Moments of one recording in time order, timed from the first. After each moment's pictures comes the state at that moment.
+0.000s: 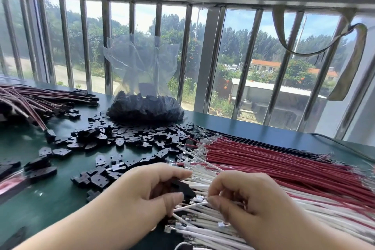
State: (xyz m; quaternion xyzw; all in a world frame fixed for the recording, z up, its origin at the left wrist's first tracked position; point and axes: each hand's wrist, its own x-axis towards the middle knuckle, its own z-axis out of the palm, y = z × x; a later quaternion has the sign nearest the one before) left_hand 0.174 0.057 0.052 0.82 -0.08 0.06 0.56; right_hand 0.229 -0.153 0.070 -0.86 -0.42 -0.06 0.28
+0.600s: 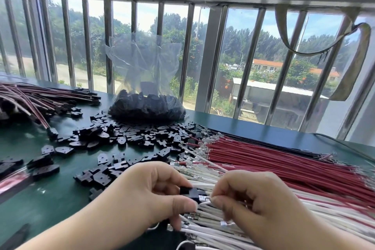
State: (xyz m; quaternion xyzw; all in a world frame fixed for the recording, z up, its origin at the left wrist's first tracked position) left_hand 0.174 0.050 0.064 0.79 -0.05 0.01 0.61; right_hand 0.223 -0.152 0.078 -0.85 -0.42 -0.05 0.31
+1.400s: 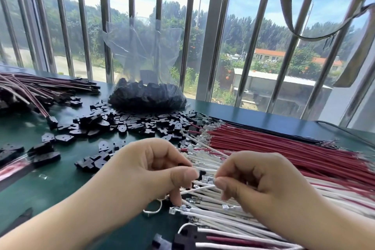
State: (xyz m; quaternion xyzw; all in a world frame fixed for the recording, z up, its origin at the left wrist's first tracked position) left_hand 0.168 0.051 0.065 0.77 -0.07 0.09 0.63; right_hand 0.217 -0.149 0.082 -0.83 -0.39 0.00 0.40
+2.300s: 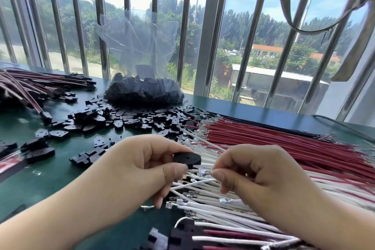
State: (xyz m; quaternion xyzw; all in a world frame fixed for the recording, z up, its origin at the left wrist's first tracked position) left_hand 0.166 0.049 0.067 0.77 -0.10 0.08 0.63; right_hand 0.219 -0.151 0.079 -0.83 -0.41 -0.04 0.37
